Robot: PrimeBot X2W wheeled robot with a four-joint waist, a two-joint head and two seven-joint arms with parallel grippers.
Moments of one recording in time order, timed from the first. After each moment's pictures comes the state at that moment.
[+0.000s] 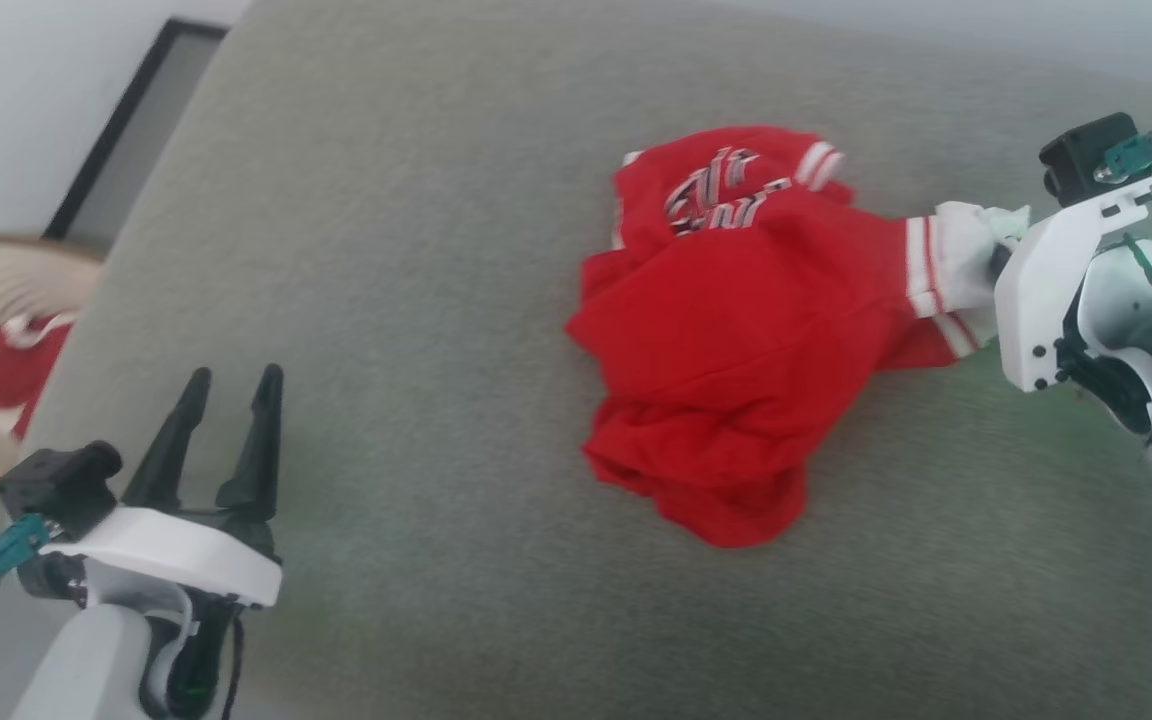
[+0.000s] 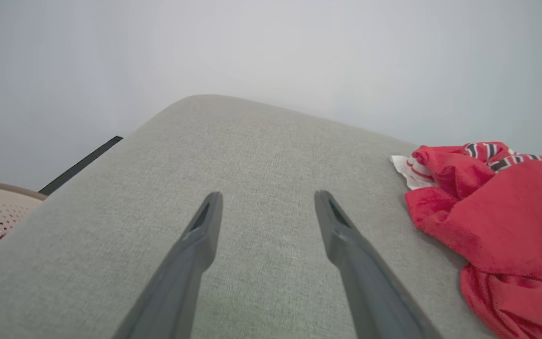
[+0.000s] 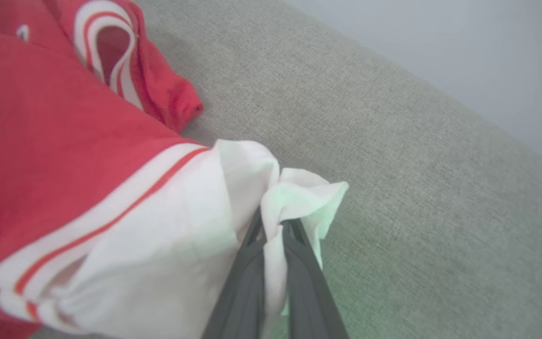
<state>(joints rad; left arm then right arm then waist) -0.25 0.35 -0.14 0.31 -0.66 -0.13 -0.26 -0.77 -0.44 0.37 0.56 0.45 0.13 0.50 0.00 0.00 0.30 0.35</state>
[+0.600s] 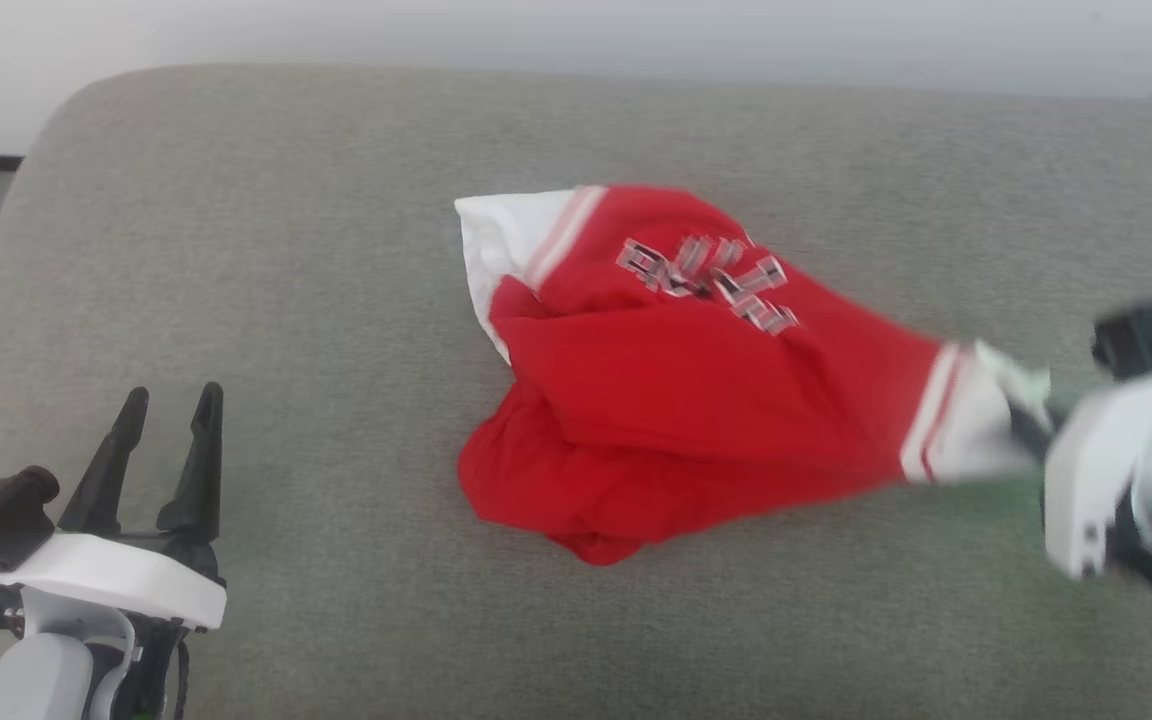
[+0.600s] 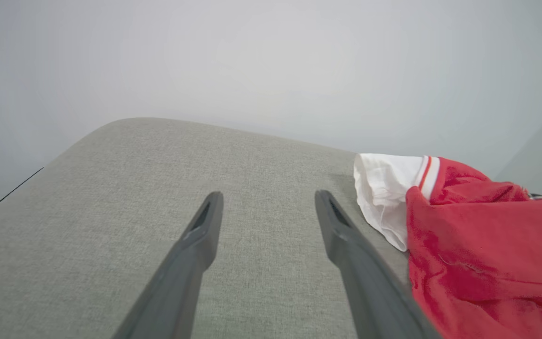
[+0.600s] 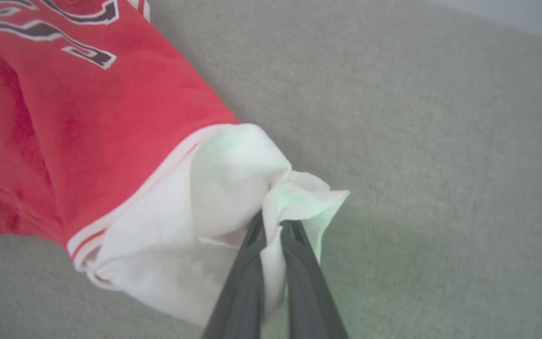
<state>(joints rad) -0.18 0.41 -0.09 0.26 -0.66 -0.12 -0.26 -0.34 -0.48 0.15 0.08 0.53 0.13 0.64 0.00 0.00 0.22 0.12</state>
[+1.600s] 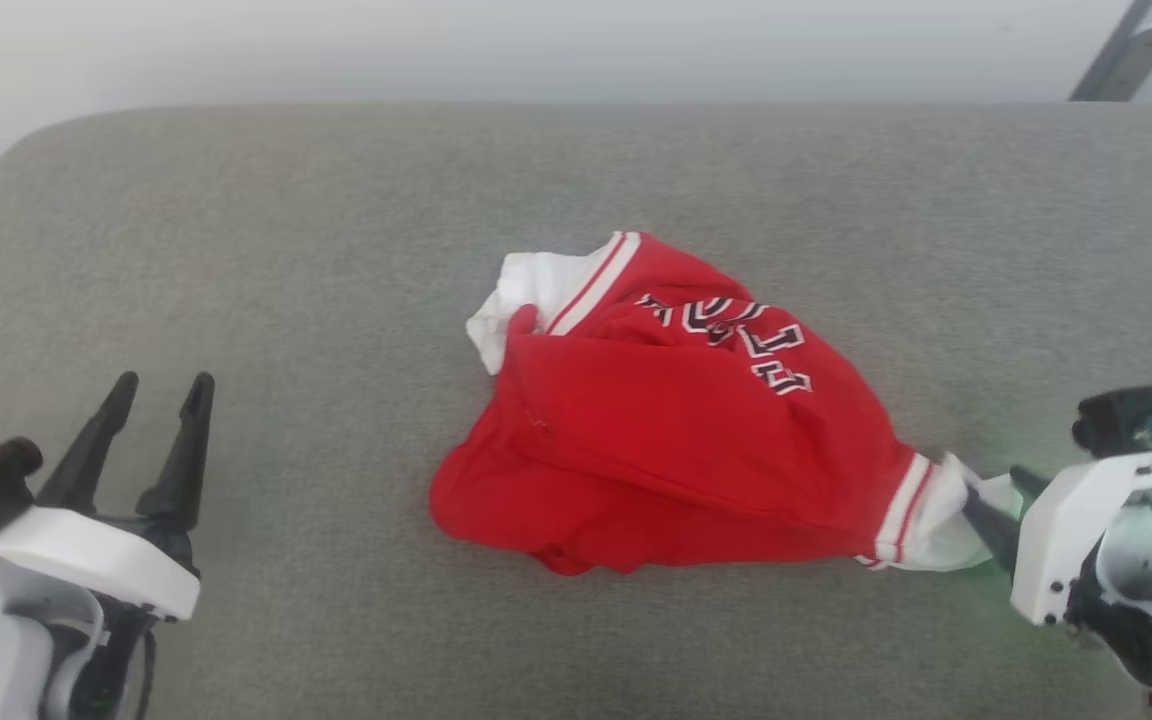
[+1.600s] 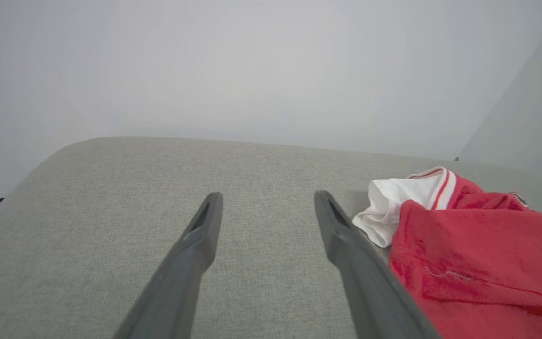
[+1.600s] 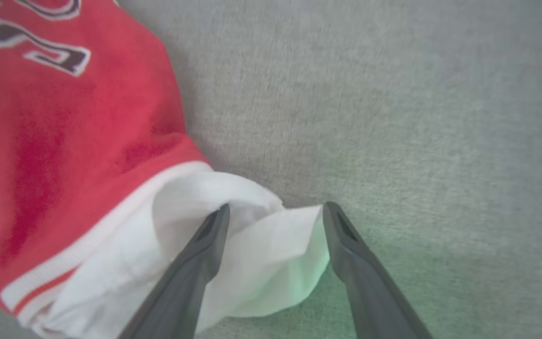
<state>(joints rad) -0.19 0.50 -0.11 0.21 -0.69 -0.12 -0.17 -0.23 -0.39 0.10 0.24 0.55 0.13 0.51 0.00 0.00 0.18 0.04</state>
